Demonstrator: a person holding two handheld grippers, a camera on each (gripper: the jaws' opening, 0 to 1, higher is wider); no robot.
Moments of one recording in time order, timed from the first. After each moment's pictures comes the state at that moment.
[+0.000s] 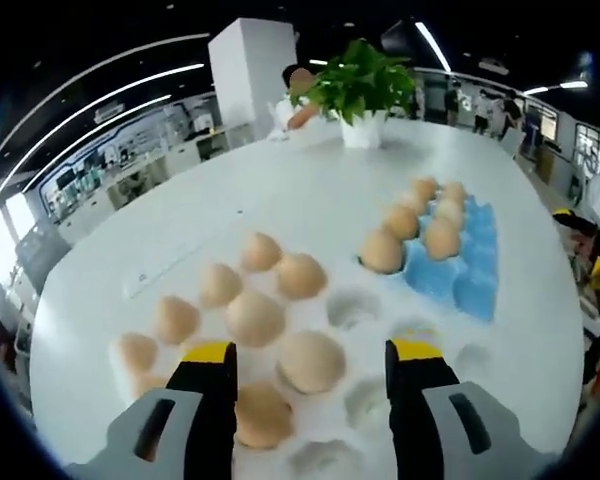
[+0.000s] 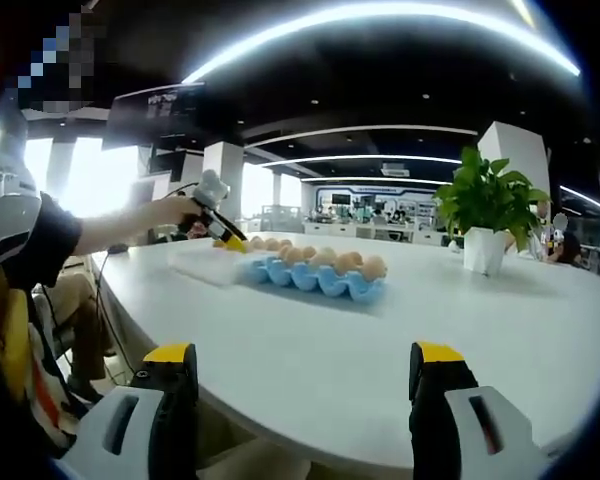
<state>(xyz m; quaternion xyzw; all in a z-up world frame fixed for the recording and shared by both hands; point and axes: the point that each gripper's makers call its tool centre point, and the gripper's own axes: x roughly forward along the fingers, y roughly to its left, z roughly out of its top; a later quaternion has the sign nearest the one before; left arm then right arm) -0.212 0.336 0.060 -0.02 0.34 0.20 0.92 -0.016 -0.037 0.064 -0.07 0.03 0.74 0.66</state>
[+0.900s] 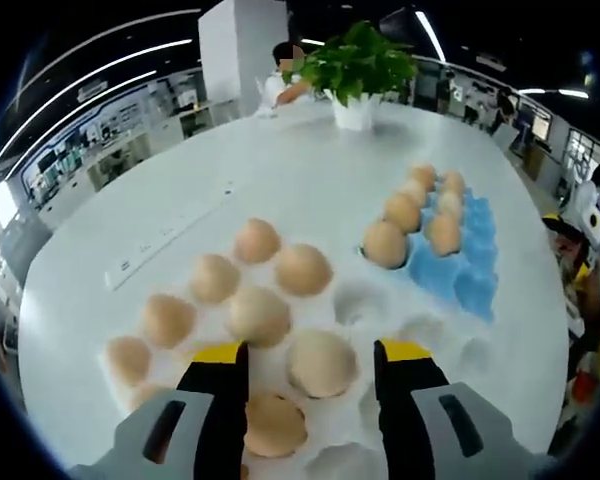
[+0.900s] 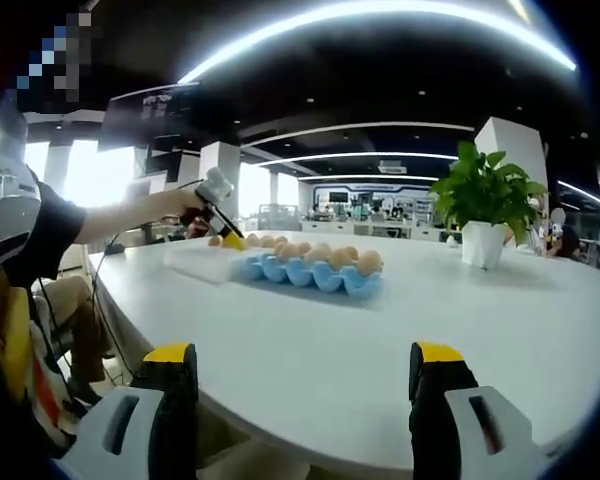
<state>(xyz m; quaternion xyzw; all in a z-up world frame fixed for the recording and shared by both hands) -0.207 0.347 0.053 -0.06 0.38 0.16 0.91 -0.009 -0.033 0.057 -0.07 0.04 0.74 0.67</state>
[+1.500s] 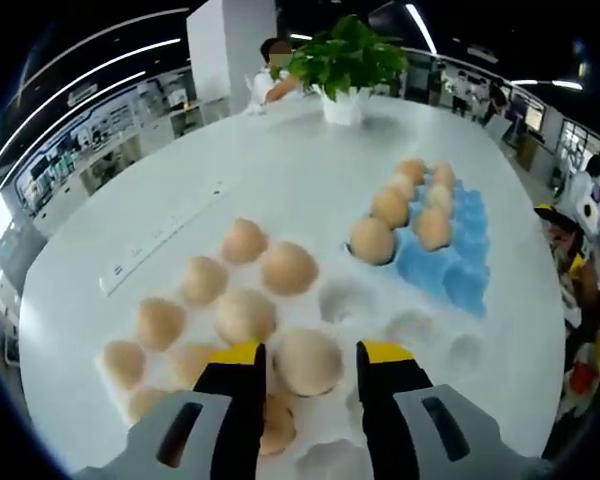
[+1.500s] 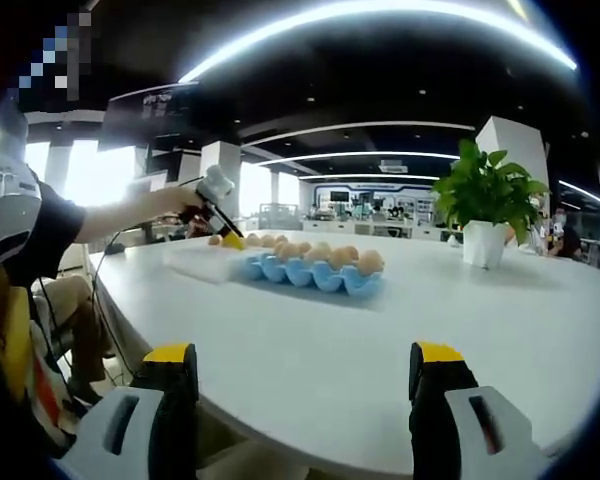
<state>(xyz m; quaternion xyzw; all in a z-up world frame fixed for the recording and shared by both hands) -0.207 0.334 0.053 -0.05 0.39 0.15 0.91 -0.009 -0.030 0.057 -0.07 0.04 0.74 0.66</state>
